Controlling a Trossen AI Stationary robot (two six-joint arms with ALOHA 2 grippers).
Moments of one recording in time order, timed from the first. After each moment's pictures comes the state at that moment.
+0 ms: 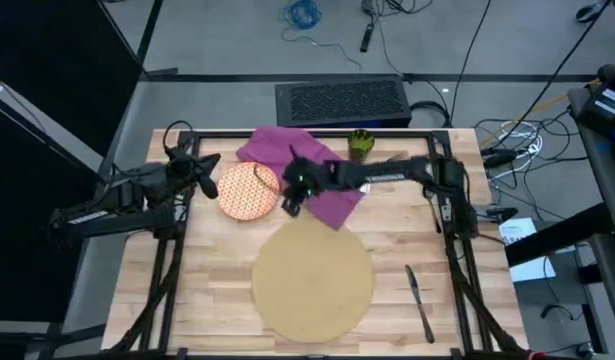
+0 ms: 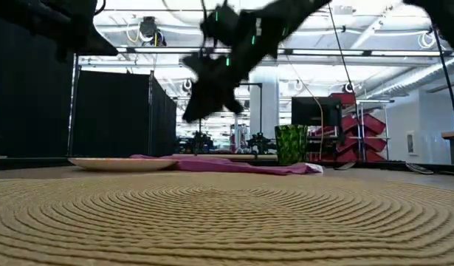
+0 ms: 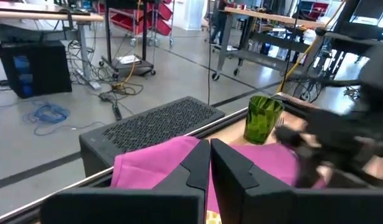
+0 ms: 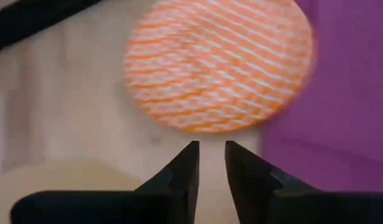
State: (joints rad) left arm 0.29 0.31 0.45 -0.30 -0.45 -0.19; right arm -0.21 2.07 1.54 -0.19 -0.10 0.38
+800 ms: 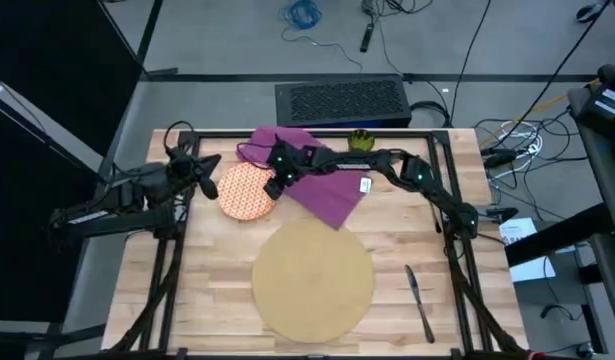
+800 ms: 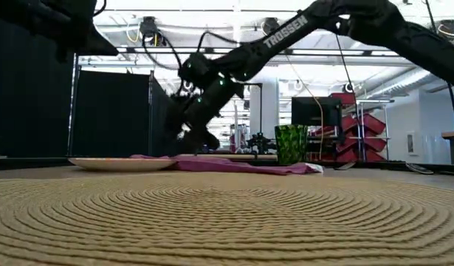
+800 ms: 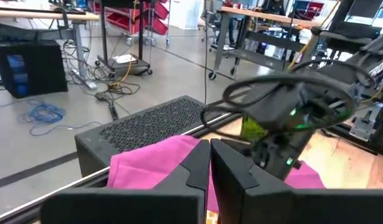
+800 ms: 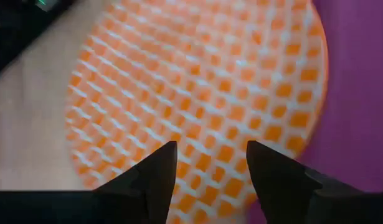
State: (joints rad) left arm 0.29 0.31 0.45 -0.30 -0.44 -0.20; right arm -0.32 2.40 1.97 -0.35 -0.23 0.39
